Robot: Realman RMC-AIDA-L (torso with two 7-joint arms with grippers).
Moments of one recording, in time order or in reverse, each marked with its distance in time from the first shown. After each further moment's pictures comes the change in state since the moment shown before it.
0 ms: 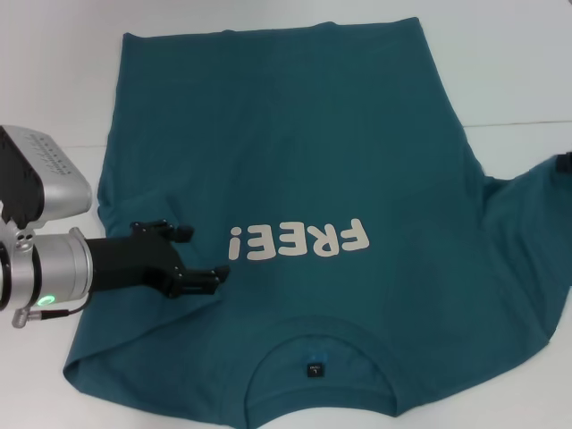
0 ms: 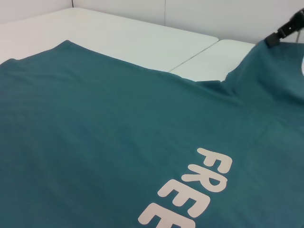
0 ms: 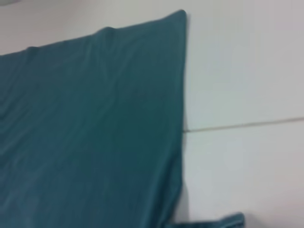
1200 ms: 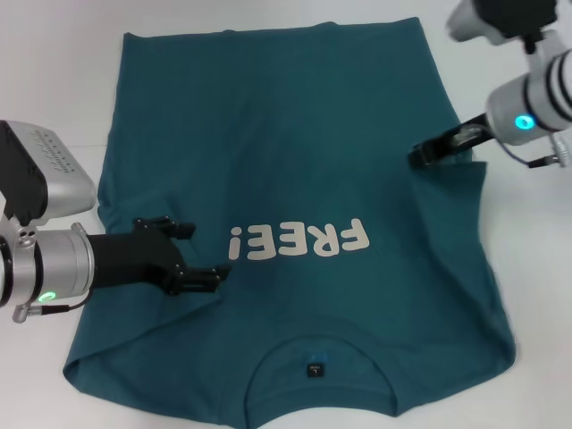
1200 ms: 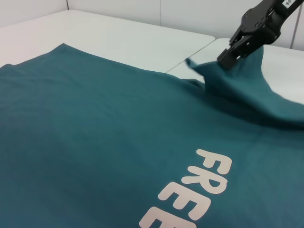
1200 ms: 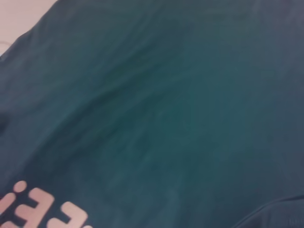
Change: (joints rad) left arm -0.010 0.003 0.004 0.000 0.003 0.000 0.016; right arm 0.283 0.115 -0.296 -0.021 -0.233 -0.069 0.149
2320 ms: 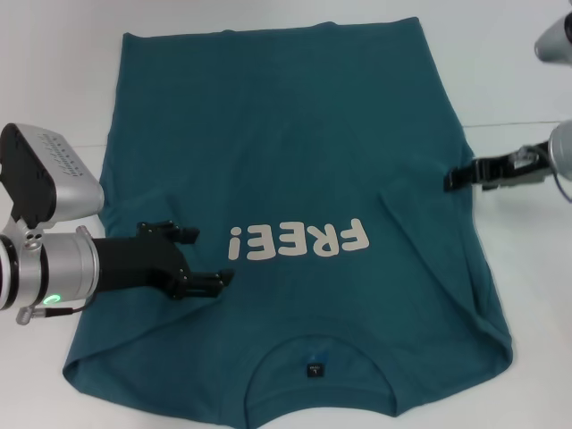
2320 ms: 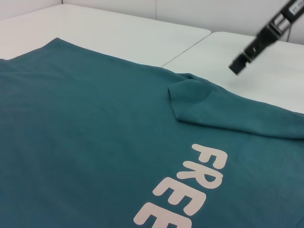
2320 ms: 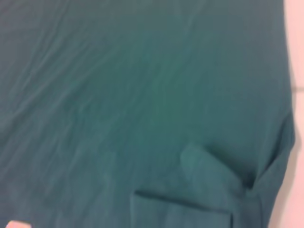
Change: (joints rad) left arm -0.008 -0.006 0.000 -0.006 0.023 -0.001 -0.002; right arm -0.100 -0.029 0.177 0.067 0.001 0.046 0.116
